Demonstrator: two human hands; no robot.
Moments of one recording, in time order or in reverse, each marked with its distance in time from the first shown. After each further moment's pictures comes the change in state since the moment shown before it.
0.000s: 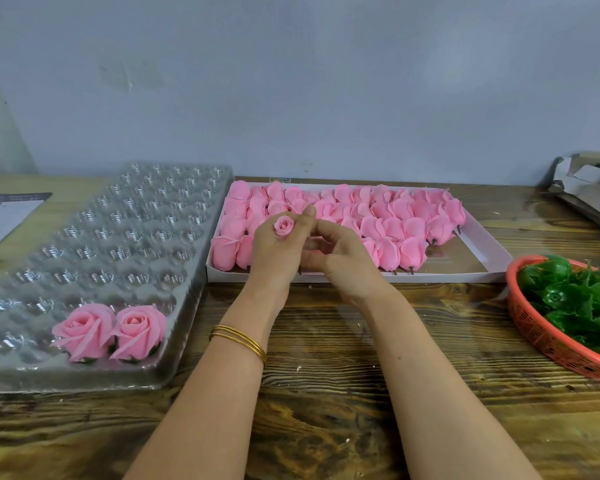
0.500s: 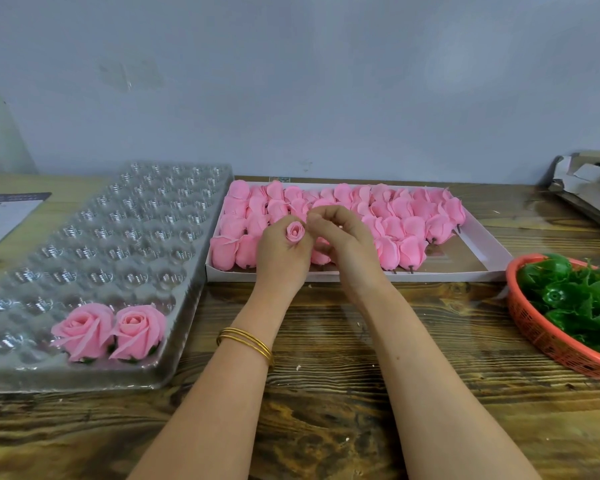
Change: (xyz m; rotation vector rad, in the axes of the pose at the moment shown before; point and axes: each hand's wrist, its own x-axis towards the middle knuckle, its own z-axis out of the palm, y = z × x) left_hand -0.003 -0.004 0.002 0.368 0.009 0.191; right_hand 0.004 -0.005 0.001 0.141 0.199 -0.008
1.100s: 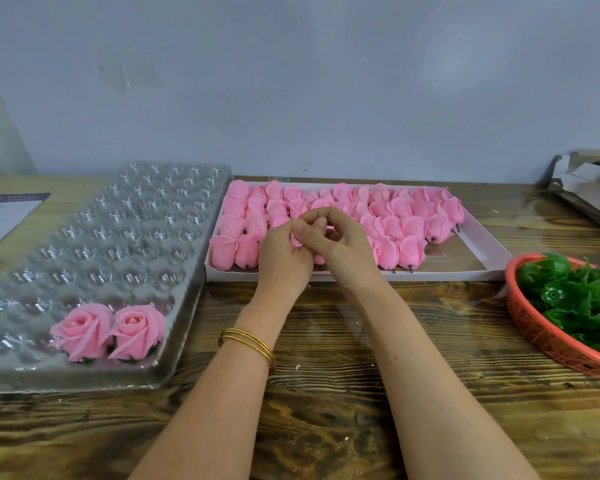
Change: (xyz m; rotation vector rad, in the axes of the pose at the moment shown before) left_hand -0.005 0.005 0.001 0.005 -0.035 0.027; right_hand -0.003 0.000 0.001 -0.176 -0.005 -0.041
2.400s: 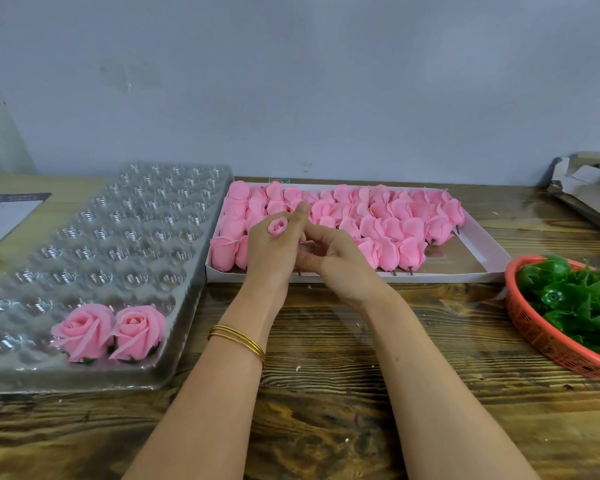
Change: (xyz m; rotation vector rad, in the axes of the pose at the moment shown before) left_hand 0.008 -0.002 -0.007 -0.394 0.049 -0.165; right_hand -0.004 0.002 -0.001 0.006 -0.300 0.024
